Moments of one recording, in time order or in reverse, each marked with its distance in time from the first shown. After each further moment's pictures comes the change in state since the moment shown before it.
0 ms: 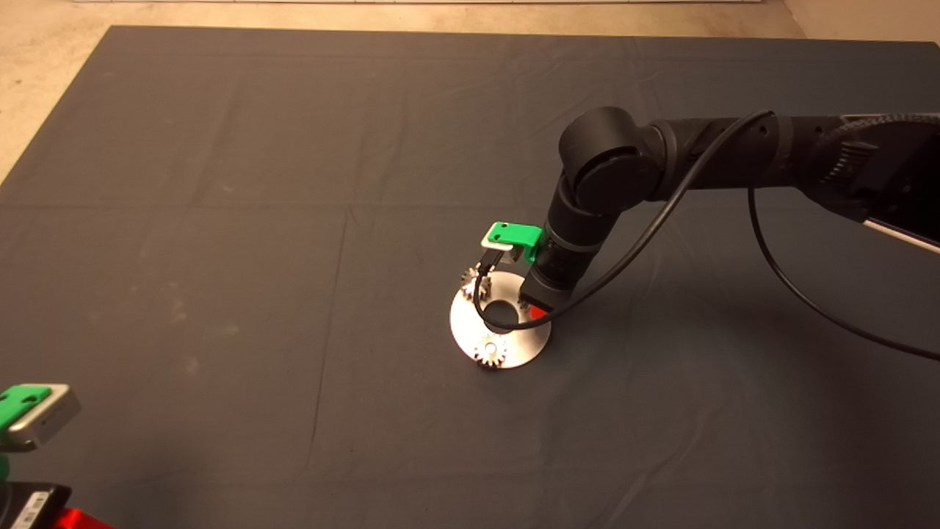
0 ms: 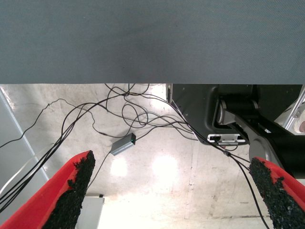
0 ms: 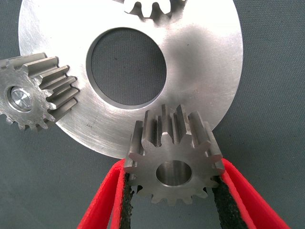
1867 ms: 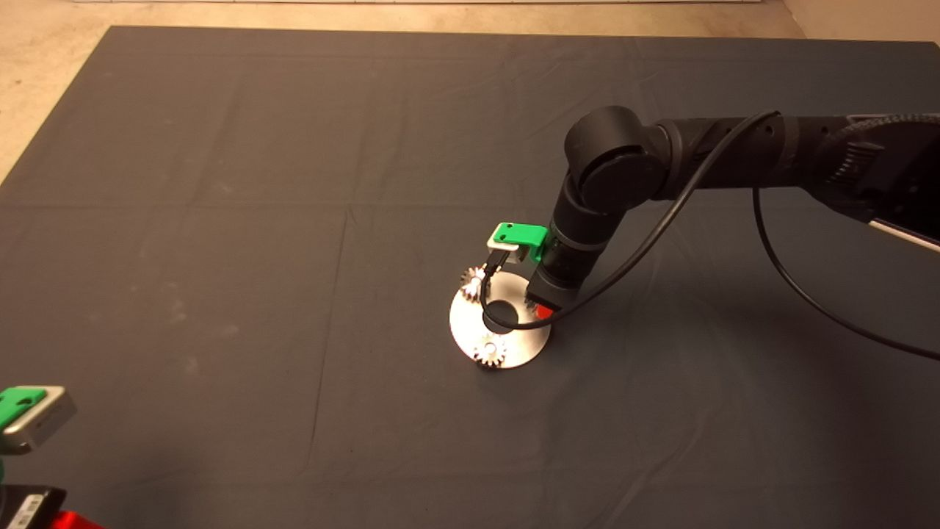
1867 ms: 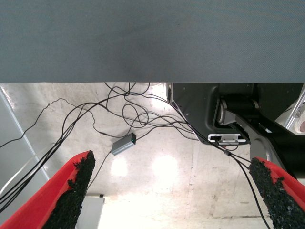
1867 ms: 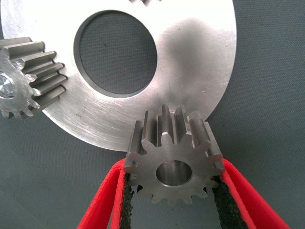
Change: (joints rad) left arm 0.000 -0.013 0.000 0.000 0.000 0.011; right arm 0.000 -0.011 0.000 0.002 -0.008 -0.022
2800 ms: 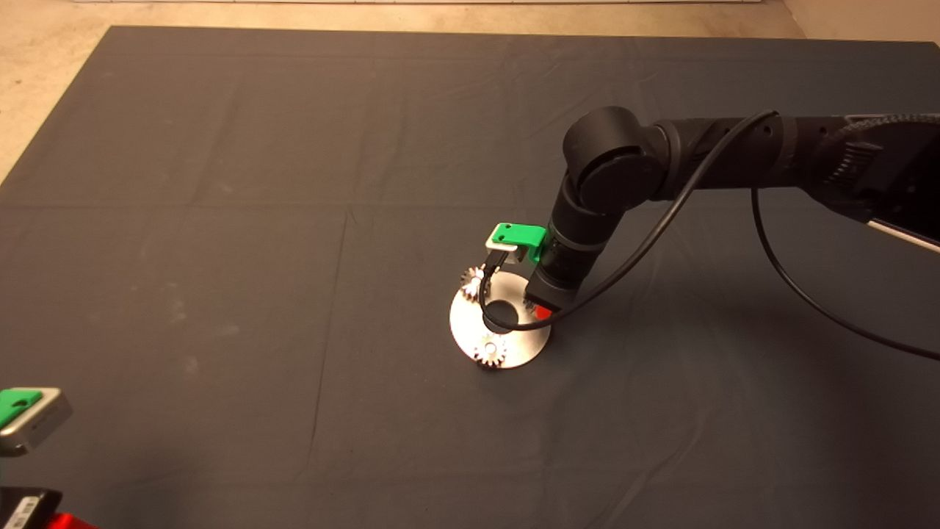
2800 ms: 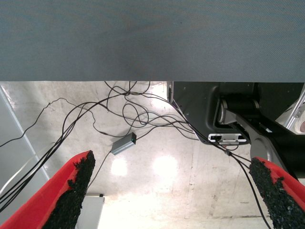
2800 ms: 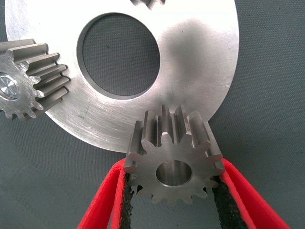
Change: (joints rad) left arm 0.000 -0.008 0.000 -0.001 0.000 0.006; right arm 0.000 0.001 0.000 -0.012 0.002 0.000
